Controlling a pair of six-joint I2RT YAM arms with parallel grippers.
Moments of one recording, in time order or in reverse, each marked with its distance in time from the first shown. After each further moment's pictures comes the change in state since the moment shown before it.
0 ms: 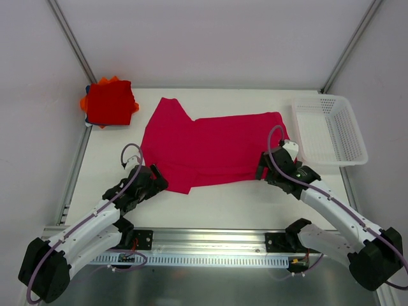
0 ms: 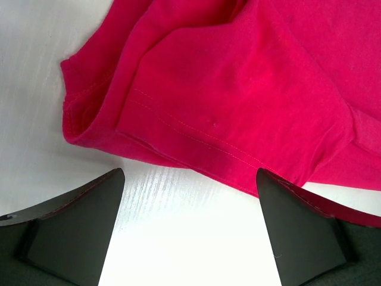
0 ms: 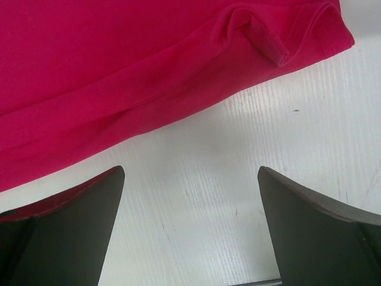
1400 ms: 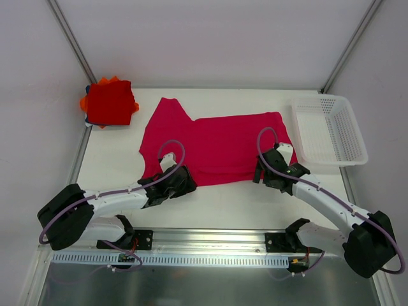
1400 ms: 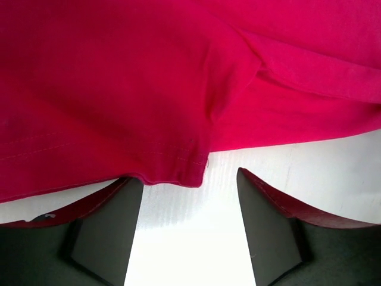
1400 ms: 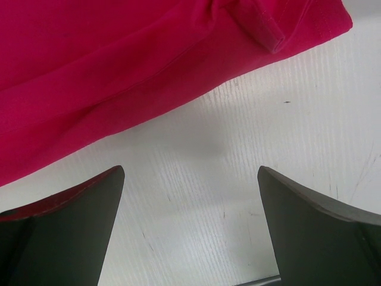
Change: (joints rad) left arm -0.373 0.477 0.156 0.340 -0.048 -0.156; right arm 0.018 0.110 -0.025 0.005 0.047 0.015
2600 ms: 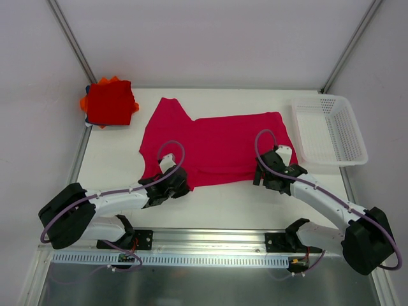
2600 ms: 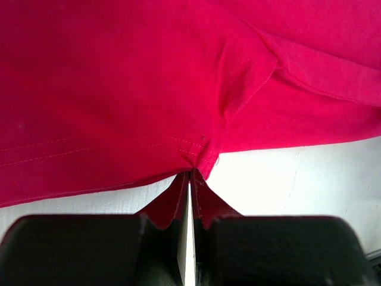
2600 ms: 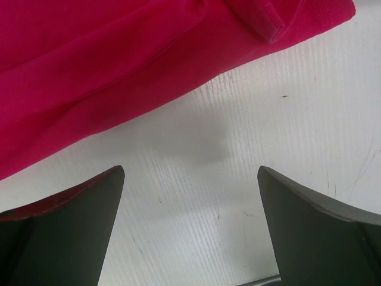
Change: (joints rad) left arm 0.000 0.016 -0.004 -0.013 -0.006 -0.022; right arm 0.000 0.029 -0.028 0.013 0.008 0.004
